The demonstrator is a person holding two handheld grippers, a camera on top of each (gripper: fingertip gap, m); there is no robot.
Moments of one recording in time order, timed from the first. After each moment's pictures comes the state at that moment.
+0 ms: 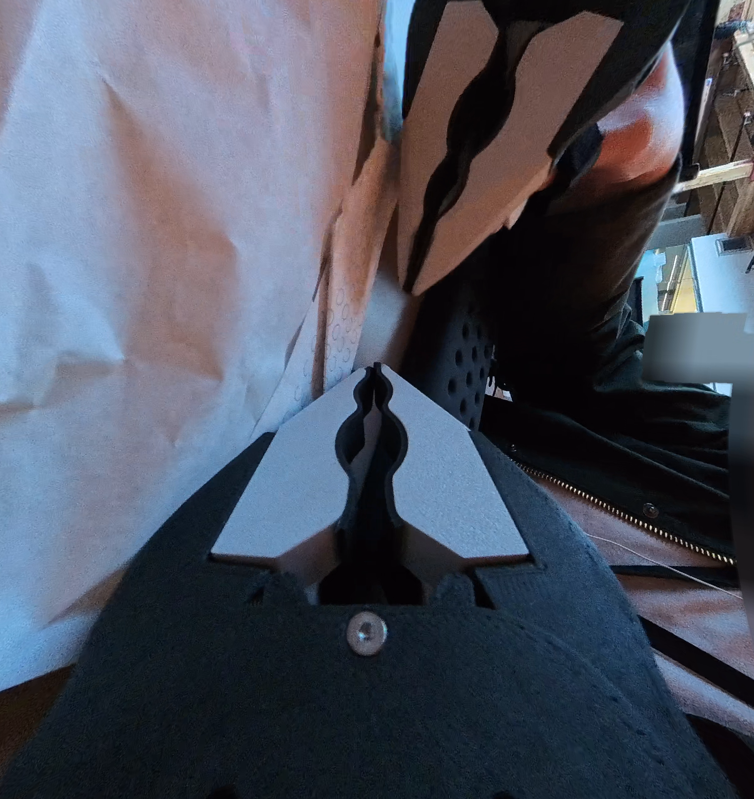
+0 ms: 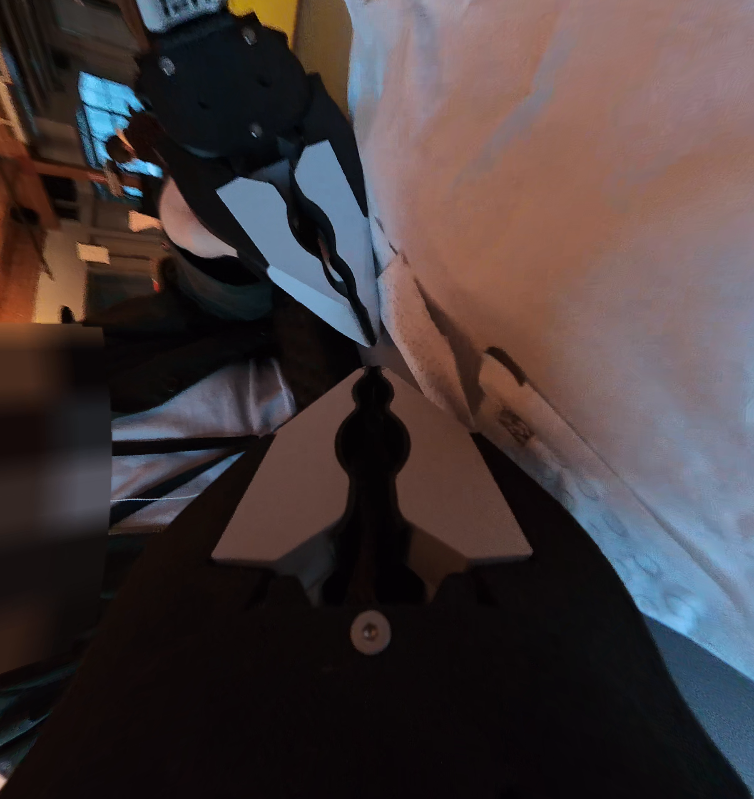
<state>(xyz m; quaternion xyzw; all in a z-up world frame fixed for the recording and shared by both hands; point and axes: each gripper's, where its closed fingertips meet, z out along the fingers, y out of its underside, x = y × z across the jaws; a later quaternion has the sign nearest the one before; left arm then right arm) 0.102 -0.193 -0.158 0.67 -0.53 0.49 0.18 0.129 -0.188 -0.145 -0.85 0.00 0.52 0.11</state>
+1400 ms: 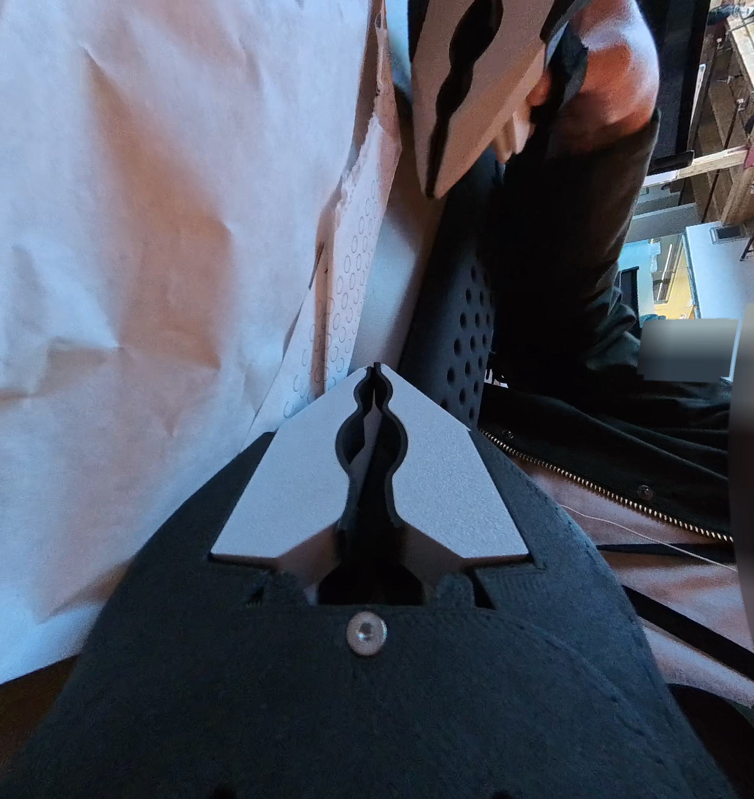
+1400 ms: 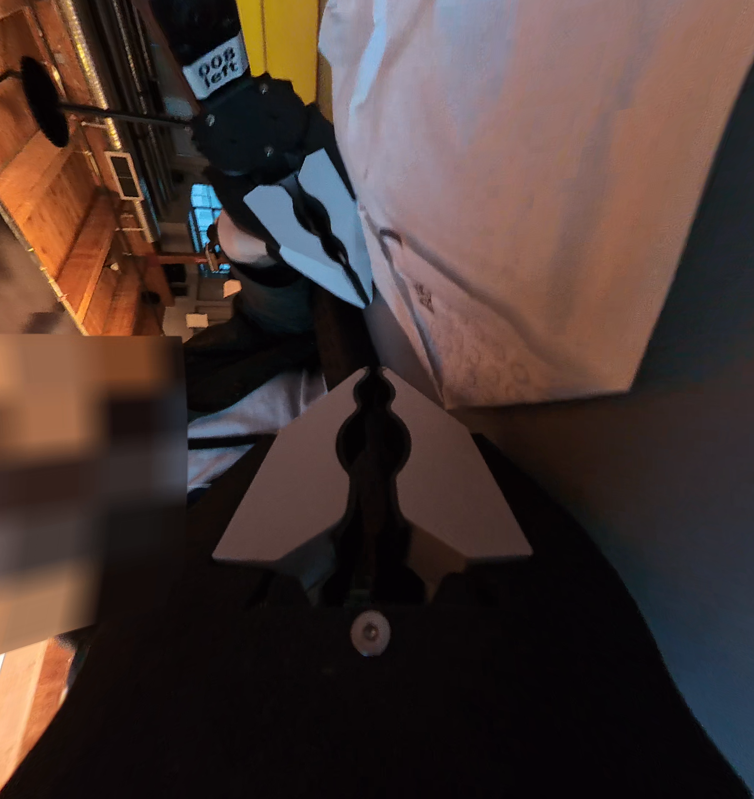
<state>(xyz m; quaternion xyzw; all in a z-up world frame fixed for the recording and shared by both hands) 0.098 -0.194 -0.158 0.66 -0.54 0.49 0.19 0.169 -0.212 -0.141 -0.80 0.09 0.58 0.12</state>
